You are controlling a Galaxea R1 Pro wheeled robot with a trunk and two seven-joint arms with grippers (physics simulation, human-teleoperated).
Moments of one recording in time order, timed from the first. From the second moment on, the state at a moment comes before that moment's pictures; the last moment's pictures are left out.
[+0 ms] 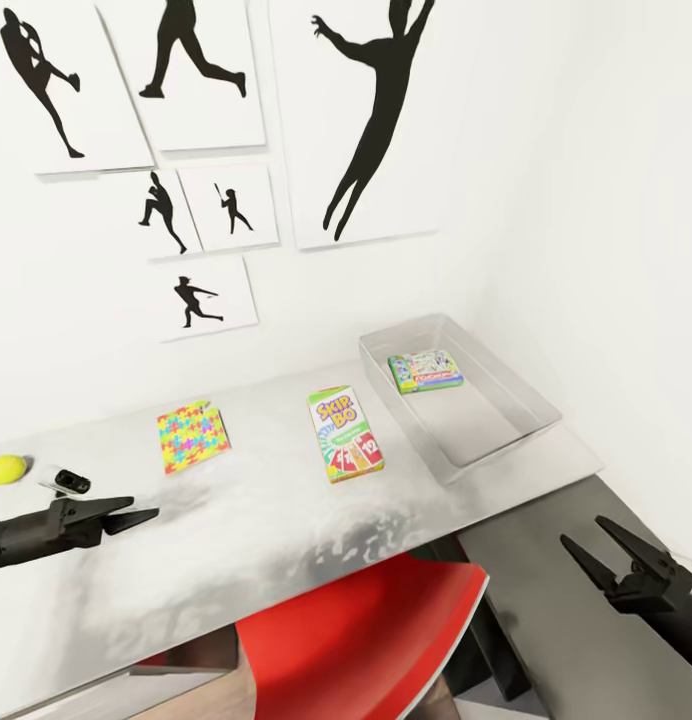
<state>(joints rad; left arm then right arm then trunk) -0.44 0.63 0.10 -1.12 0.55 1.04 -1.57 0.00 -0.21 -0.57 -1.57 -1.23 1.04 0.79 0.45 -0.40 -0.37</state>
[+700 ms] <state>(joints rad) -0.41 0.62 0.04 -1.18 0.57 1.04 -1.57 0.01 -0.21 -0.58 -1.57 -1.22 1.04 0.80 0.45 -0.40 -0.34</state>
